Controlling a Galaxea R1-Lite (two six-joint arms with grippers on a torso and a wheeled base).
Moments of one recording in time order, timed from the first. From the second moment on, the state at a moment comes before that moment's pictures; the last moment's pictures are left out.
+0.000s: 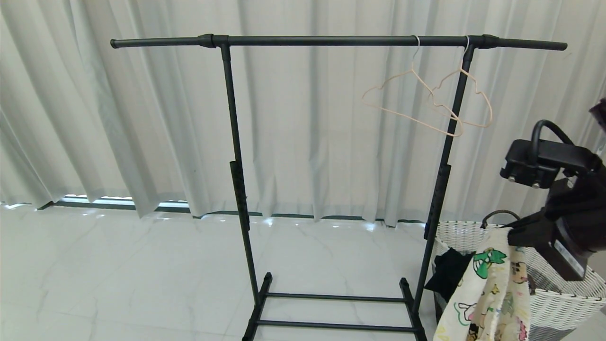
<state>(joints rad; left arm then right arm) 0.00 0.00 0.00 -0.01 0.02 0.07 0.57 1.39 -1.27 0.71 -0.01 -0.35</state>
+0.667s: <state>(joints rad) -0.04 0.35 -0.33 -0.02 -0.12 0.04 0.75 1.55 -1.37 0.64 -0.03 -0.14</state>
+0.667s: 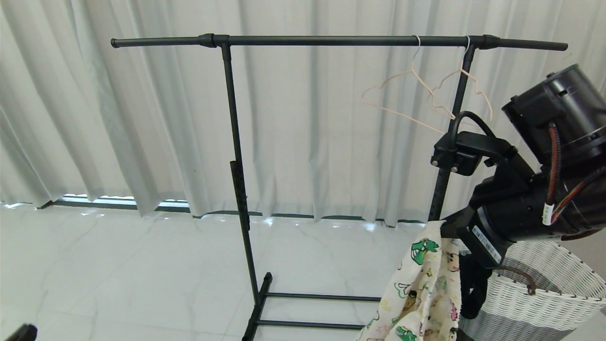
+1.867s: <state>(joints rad) -1.05 1.50 -0.78 -0.20 0.13 -0.36 0.95 1.74 -1.65 0.63 -0.05 0.02</state>
